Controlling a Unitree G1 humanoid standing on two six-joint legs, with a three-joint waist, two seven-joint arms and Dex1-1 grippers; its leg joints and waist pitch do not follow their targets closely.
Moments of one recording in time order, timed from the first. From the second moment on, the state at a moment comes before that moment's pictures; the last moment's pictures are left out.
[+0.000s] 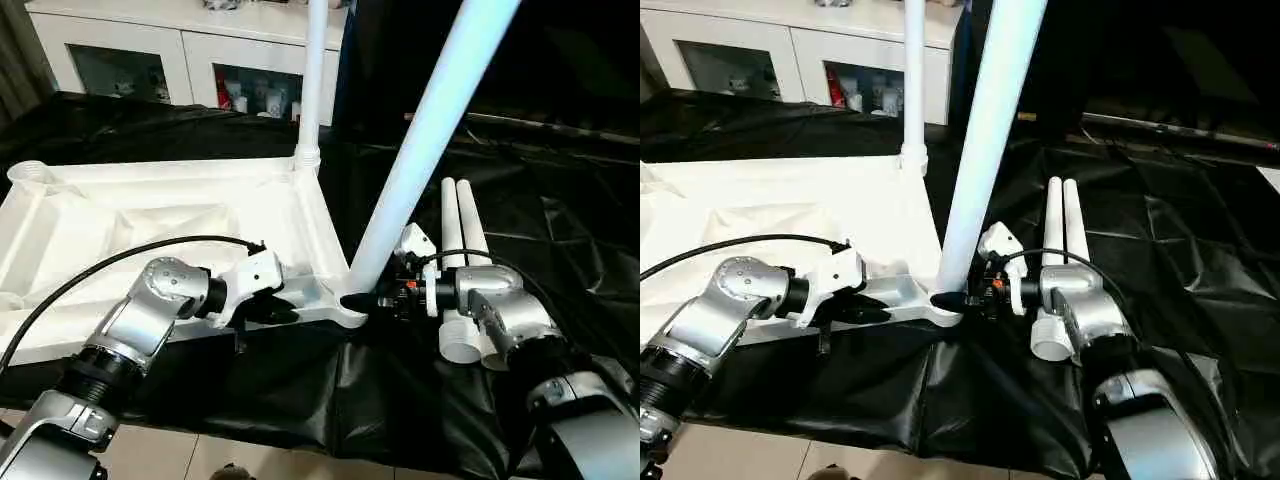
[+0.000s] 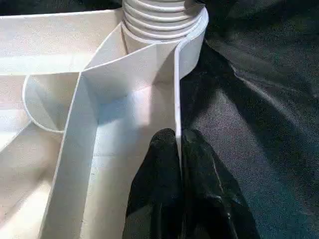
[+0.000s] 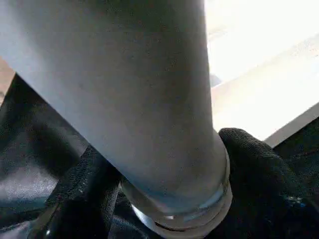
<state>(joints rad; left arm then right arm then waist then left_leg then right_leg) -0.51 0.51 -0.34 0.37 0.00 0.19 -1.17 -0.64 -0.30 0.20 0.80 0.17 0.09 1.23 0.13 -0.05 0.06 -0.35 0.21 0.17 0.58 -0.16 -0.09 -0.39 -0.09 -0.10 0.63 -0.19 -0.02</state>
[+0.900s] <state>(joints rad) -0.67 0.22 -0.27 0.64 0.05 0.40 -0.77 -0.83 -0.01 -0.10 1.16 0.28 0.10 0.32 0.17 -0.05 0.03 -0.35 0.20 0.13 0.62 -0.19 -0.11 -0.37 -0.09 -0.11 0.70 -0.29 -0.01</state>
